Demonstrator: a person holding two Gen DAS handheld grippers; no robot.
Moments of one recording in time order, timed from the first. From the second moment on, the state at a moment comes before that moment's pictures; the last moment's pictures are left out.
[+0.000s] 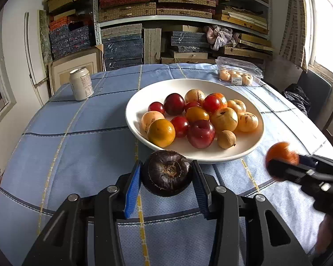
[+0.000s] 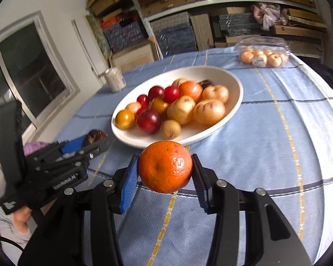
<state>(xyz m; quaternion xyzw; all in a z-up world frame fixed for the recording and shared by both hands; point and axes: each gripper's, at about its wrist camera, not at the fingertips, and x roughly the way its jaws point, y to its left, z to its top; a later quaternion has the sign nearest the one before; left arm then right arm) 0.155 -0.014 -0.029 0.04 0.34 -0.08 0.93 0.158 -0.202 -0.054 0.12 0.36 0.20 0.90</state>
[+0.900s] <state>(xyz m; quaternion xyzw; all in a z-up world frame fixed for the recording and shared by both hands) 0.236 -0.042 -0.011 0.03 0.36 -0.08 0.93 0.254 -0.201 -0.014 0.09 0.34 0.15 0.92</state>
